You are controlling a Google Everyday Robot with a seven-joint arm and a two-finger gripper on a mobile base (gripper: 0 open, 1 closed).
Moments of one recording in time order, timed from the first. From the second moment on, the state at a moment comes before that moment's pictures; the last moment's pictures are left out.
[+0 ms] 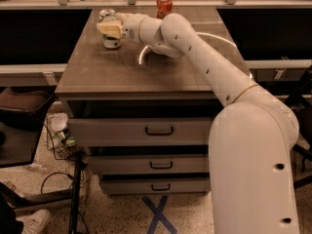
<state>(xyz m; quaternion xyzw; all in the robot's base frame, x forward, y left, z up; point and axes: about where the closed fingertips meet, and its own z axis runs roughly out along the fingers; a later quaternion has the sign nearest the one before) 0.855 0.135 0.913 -0.35 0.63 0.33 0.61</state>
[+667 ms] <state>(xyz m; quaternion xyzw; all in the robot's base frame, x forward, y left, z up) 0.854 0.142 0.912 -0.35 0.63 0.33 0.61</state>
